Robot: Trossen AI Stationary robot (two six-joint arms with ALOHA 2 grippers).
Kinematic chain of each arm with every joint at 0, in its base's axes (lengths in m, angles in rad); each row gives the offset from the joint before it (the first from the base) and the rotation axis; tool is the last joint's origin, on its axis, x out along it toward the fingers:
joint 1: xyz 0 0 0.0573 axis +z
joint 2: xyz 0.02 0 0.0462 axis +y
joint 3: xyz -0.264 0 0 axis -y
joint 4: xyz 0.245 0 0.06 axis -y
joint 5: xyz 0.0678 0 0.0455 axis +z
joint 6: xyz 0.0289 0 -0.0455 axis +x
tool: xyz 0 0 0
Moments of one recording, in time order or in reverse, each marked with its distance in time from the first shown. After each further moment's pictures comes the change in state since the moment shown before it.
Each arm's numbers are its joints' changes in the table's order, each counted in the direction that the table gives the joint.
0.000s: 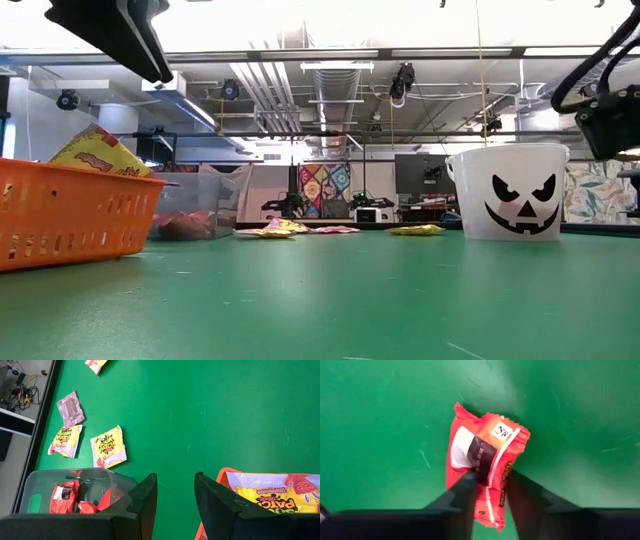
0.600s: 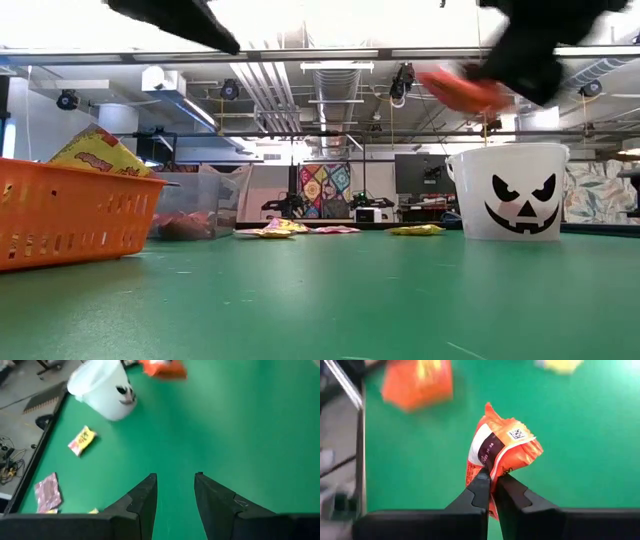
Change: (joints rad) left arm 0.040 -0.002 -0.152 0.638 -0.001 0.394; right arm -0.090 0.007 0.246 0.241 -0.521 -0.595
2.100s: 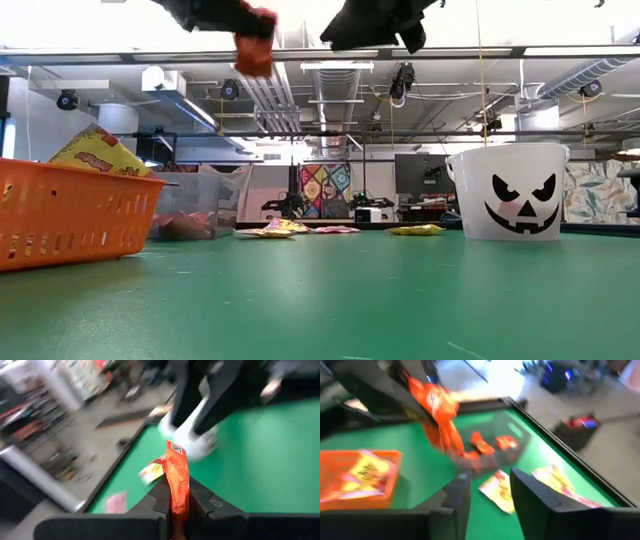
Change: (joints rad) left arm 0.165 -0.153 -0.161 0.395 0.196 0.168; right arm -0.252 0.262 0.341 0.209 -0.187 -0.630
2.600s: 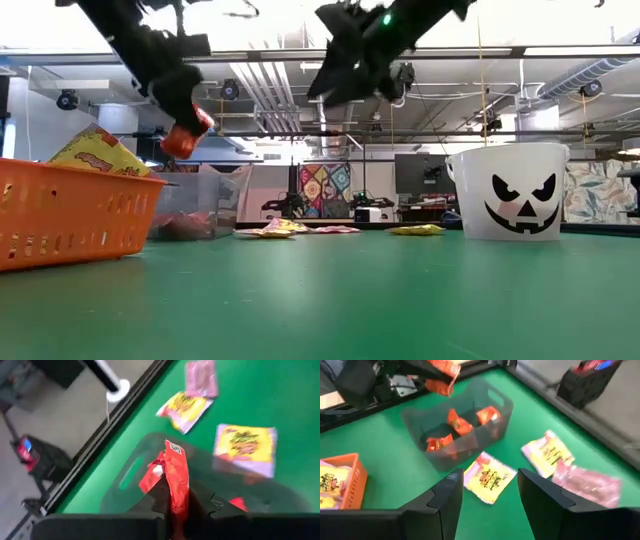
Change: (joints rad) left arm 0.419 -0.163 0.004 -0.787 -0.159 -0.383; right arm -0.295 0.083 0.093 -0.135 0.327 0.116
